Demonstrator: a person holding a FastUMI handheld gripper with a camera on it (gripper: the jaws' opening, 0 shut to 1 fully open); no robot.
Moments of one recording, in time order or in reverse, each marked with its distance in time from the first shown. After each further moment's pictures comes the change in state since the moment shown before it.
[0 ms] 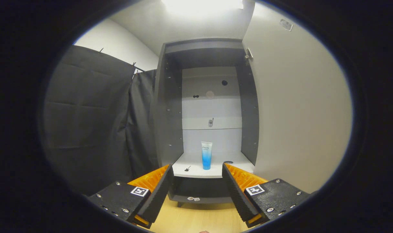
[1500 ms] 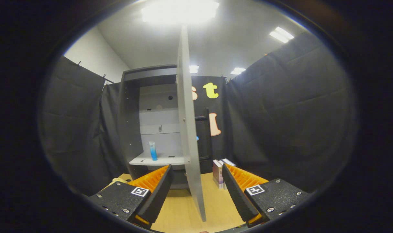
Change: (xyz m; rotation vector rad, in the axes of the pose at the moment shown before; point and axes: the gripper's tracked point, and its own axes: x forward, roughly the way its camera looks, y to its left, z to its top) arm -0.225 -0.192 0.025 0.041 -0.052 -0.337
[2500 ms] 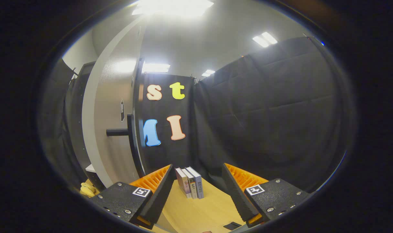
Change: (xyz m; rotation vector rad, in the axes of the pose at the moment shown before) arm 0.090 -0.087 0.019 -0.060 -0.002 -0.292
